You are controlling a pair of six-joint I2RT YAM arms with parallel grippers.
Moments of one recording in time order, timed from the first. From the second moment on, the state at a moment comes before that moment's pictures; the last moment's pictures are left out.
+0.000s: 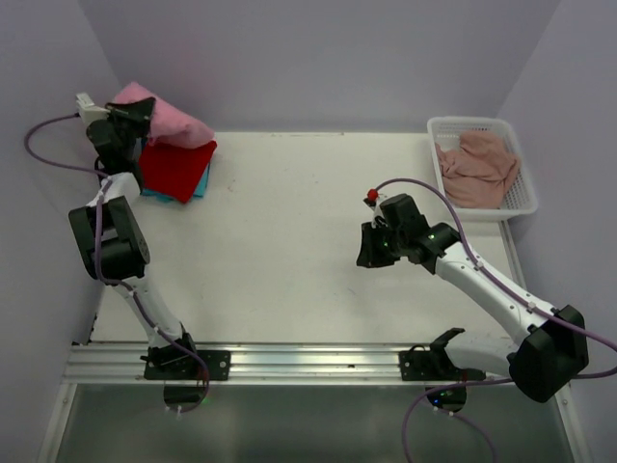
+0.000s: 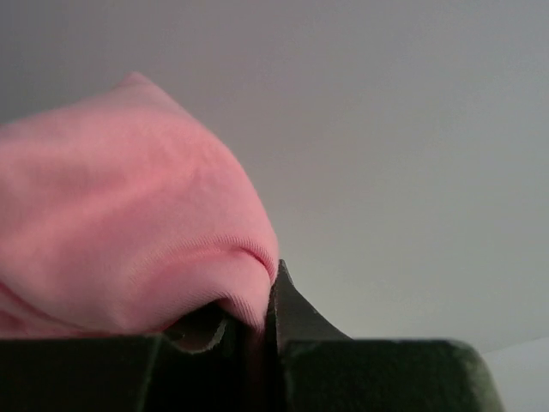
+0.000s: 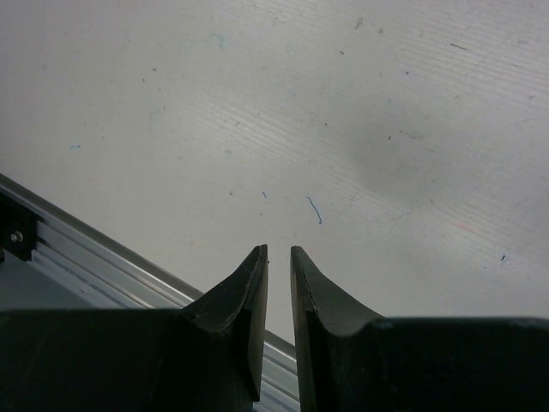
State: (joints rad) left arm 0.36 1.98 1.34 0.71 0.38 -1.10; right arm 0.56 1.19 0.93 -0.66 -0.17 0.39
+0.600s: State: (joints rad) left arm 0.39 2.16 1.15 0.77 0.28 -1.17; right arm 0.56 1.19 0.94 -0.72 -0.14 0.38
